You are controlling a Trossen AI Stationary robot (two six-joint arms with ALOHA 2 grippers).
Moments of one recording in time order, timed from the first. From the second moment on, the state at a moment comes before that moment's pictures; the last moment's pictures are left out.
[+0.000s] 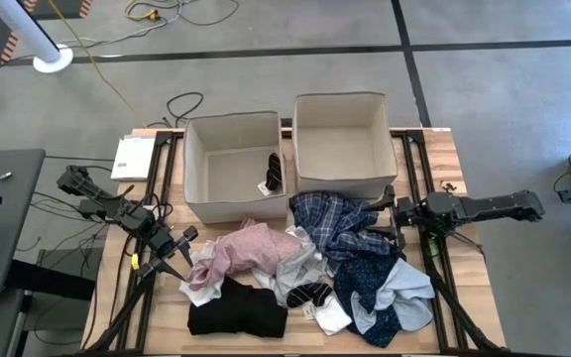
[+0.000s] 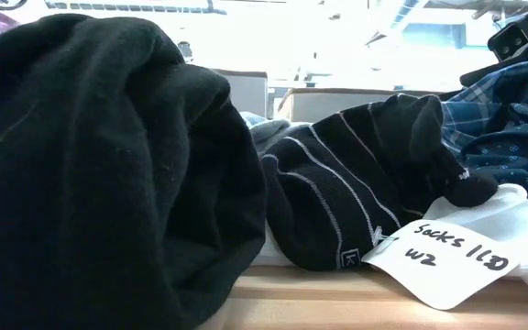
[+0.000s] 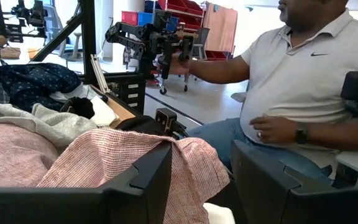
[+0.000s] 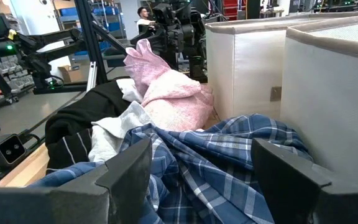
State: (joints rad) left arm -0.52 0.09 0.01 0.07 0.21 -0.12; right arm 0.11 0.09 0.02 -0.02 0.08 0.10
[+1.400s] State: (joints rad) left arm -0.52 0.09 0.01 0.07 0.21 -0.12; right arm 0.10 0.09 0.02 0.58 0.13 0.21
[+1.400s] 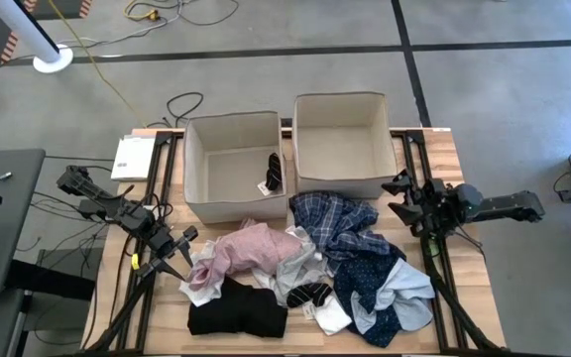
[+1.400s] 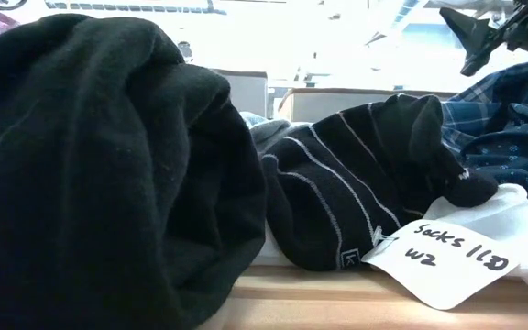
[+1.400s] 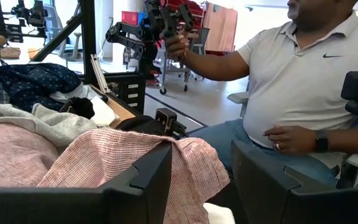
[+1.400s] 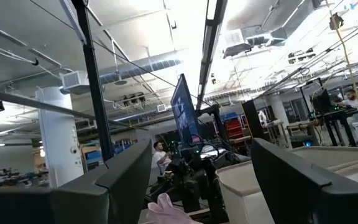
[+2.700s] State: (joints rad) left arm -0.52 0.09 0.01 0.07 0.21 -0.12; right arm 0.23 1.17 1.31 -0.52 0.07 -0.01
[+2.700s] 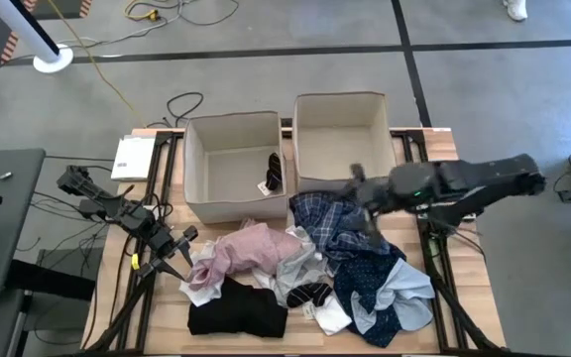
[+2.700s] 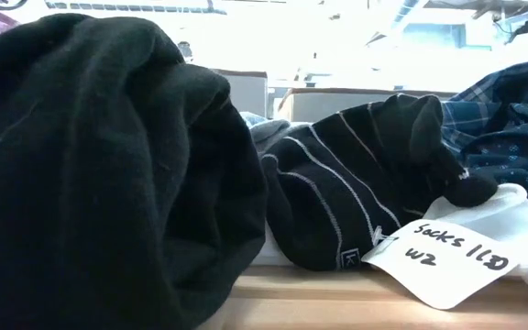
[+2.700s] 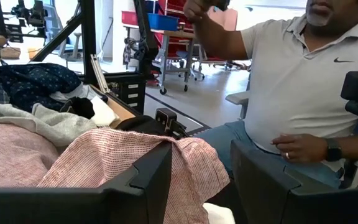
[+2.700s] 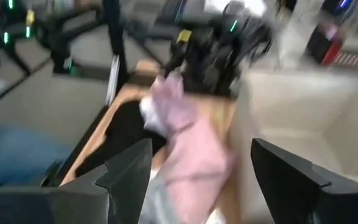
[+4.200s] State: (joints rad) left arm -0.52 0.09 0.01 0.07 0.21 -0.12; right arm 0.23 1.87 1.28 -0.97 0.21 0.39
